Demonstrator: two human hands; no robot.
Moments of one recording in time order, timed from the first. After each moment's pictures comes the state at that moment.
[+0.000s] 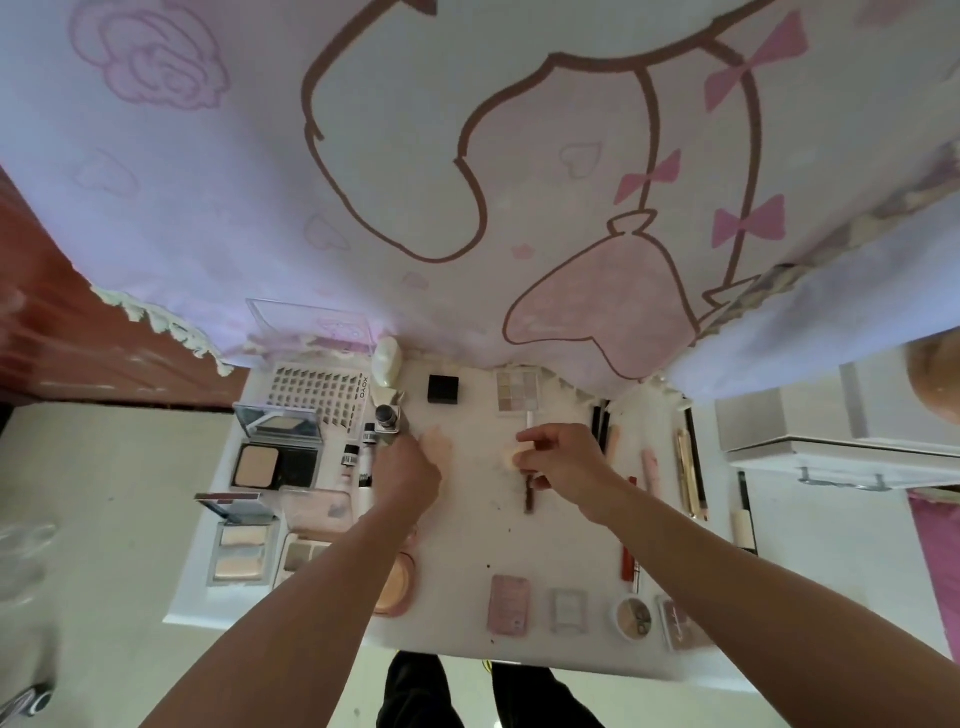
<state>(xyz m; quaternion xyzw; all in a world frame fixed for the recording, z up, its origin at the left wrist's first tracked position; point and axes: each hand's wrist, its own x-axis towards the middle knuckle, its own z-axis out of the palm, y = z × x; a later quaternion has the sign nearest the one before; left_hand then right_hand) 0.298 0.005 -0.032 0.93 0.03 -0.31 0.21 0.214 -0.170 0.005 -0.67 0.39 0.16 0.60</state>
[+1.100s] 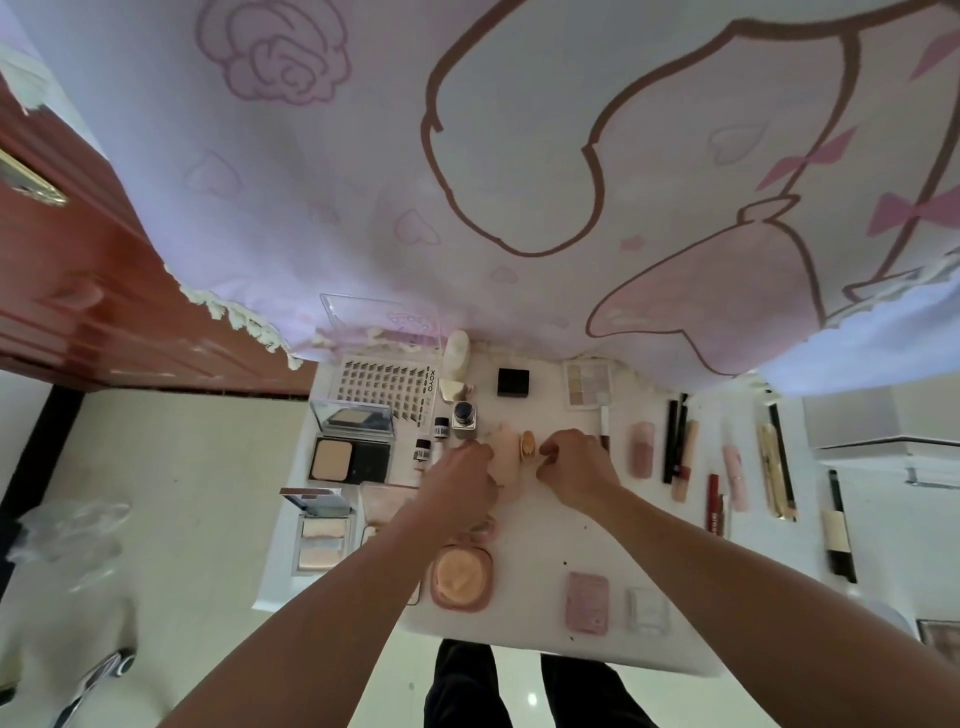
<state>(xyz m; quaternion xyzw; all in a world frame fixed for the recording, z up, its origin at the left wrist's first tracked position) 0.312 0.053 -0.024 0.90 -0.22 -0.37 0.12 0.250 -0.104 -0.049 -0.86 0.31 0.23 0.34</state>
